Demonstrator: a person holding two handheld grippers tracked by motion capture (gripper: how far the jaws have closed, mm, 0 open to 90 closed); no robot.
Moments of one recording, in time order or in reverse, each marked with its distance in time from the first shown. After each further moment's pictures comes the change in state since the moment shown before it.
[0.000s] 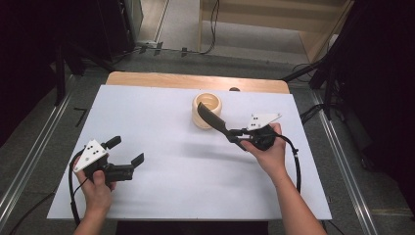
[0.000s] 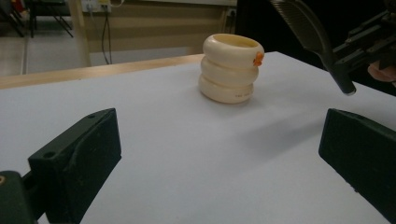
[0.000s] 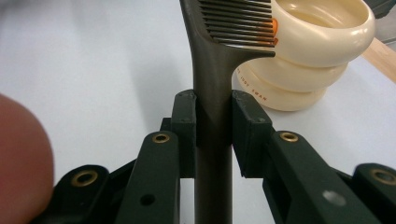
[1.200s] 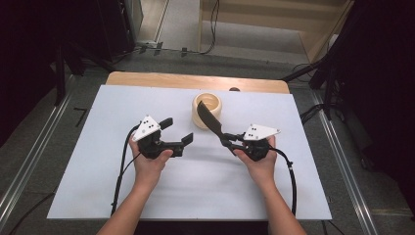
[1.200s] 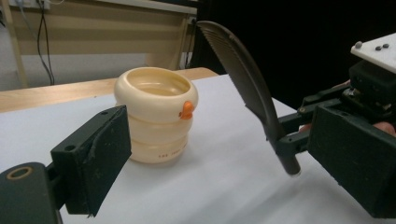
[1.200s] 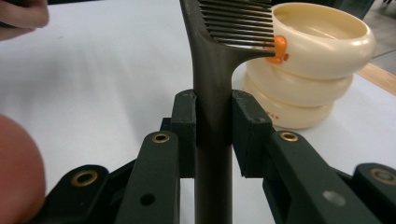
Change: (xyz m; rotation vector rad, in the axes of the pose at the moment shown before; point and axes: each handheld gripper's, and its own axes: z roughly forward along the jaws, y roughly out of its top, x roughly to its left) left arm -0.063 0.045 0.105 -0.012 -0.144 -0.065; right arm 0.030 -0.017 0.019 -0.175 -0.079 0.075
